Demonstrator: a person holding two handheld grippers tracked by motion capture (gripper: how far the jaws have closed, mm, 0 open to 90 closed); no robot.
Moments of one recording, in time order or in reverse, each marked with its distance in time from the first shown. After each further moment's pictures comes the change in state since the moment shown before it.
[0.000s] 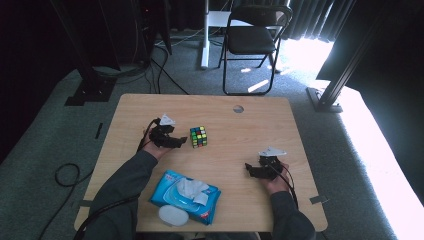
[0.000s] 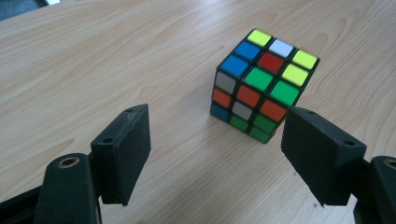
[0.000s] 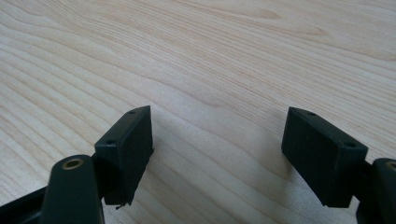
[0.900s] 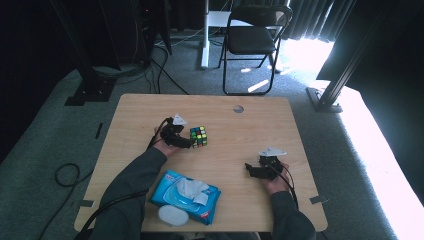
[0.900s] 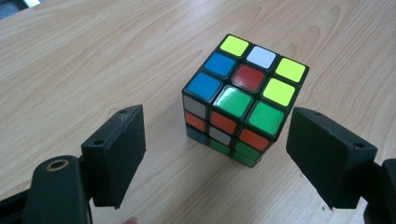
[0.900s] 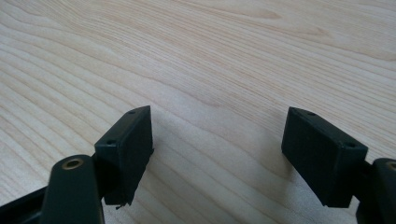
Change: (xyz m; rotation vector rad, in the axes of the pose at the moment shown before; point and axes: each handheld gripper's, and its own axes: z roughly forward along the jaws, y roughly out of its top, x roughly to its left) left arm -0.015 0.013 0.029 0.039 -0.018 0.072; right arm 0.000 0.000 0.000 0.000 0.000 0.000
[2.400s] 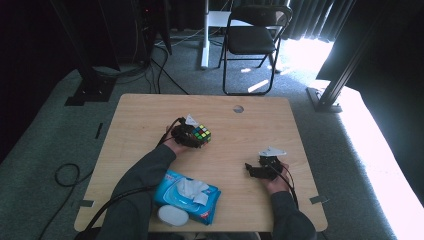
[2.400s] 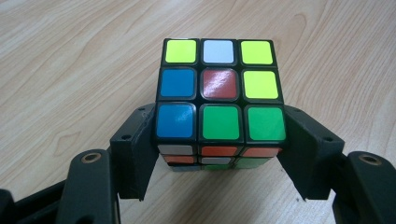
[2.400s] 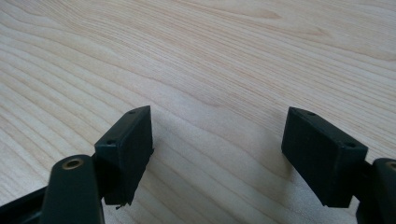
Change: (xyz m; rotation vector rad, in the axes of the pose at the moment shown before) left arm -0.014 0.014 0.030 0.062 -0.056 0.061; right arm 0.000 0.000 0.000 0.000 0.000 0.000
